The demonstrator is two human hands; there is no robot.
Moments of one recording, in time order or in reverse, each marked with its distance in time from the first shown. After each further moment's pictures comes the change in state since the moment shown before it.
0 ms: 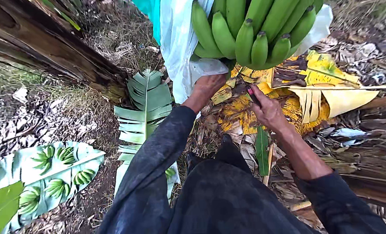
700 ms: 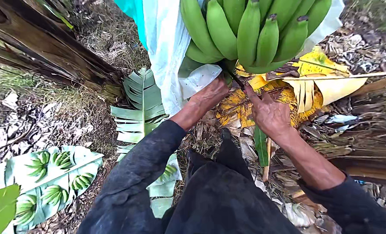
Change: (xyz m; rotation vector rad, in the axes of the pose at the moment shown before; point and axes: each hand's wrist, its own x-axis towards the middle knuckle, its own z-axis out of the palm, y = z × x) left_hand -0.080 0.023 -0.059 0.000 0.027 0.341; right_hand -0.061 -0.093 -0.019 -0.501 -0.089 0.203
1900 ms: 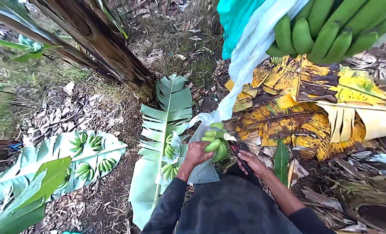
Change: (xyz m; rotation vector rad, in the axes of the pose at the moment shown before) left_hand -0.249 0.056 0.064 -0.824 -0.206 -0.740; right_hand -0.071 -0.064 0.181 1.678 -0.941 0.379
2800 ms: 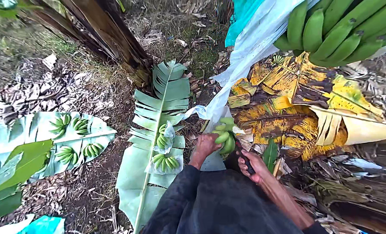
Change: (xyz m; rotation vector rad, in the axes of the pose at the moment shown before) left_hand 0.038 0.009 0.053 0.021 -0.140 -0.127; right_hand -0.031 -0.047 0.055 0.375 0.251 0.178
